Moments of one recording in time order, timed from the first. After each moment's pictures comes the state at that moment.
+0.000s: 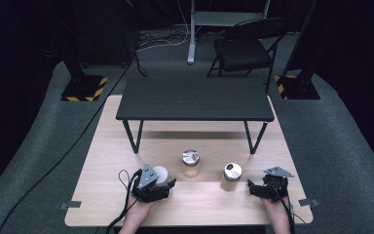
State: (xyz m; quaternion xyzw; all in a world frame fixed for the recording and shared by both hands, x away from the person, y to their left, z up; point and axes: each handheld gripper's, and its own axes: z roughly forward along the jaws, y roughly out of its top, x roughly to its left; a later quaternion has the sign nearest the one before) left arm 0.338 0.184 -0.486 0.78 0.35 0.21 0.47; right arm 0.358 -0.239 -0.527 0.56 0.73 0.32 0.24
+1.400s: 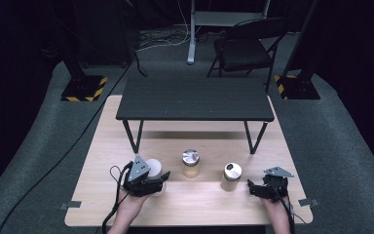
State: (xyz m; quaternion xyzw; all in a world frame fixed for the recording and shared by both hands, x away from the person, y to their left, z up) left arm 0.340 0.201 -0.444 0.78 0.36 0.22 0.47; right arm 0.358 -0.239 -0.527 0.56 0.73 0.32 0.24
